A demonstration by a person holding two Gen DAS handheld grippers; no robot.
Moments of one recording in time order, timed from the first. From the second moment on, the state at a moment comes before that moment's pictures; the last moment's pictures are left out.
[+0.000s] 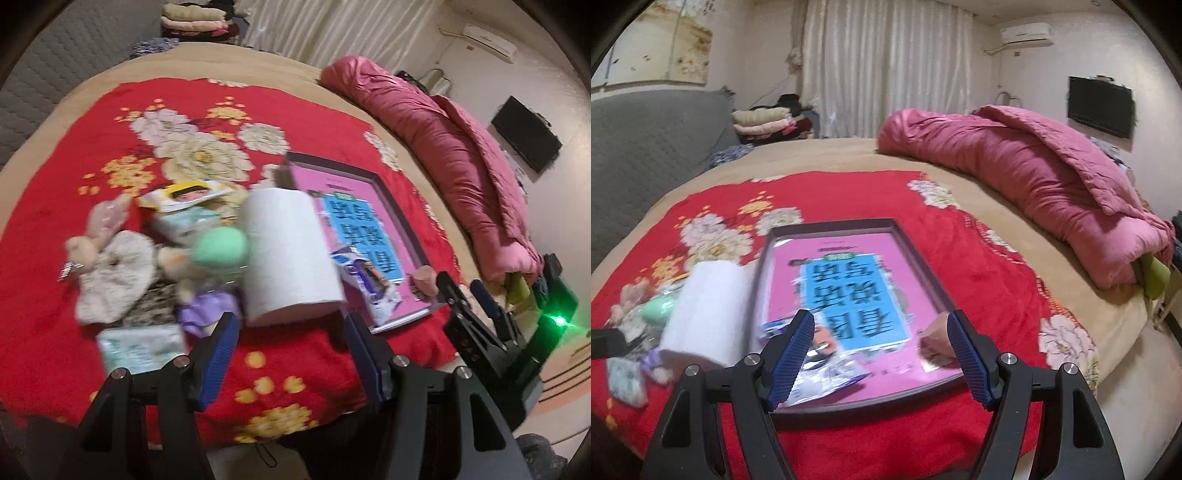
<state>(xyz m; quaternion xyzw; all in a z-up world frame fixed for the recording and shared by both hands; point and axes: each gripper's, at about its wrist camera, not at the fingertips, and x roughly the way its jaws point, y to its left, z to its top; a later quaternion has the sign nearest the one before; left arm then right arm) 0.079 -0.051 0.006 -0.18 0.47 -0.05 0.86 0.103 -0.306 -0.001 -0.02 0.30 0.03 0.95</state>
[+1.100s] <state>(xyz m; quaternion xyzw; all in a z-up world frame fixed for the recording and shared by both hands) 0.038 0.079 -0.003 -0.20 0.44 0.11 0.87 0.058 -0.160 0.127 -0.02 0.22 0.24 0.95</state>
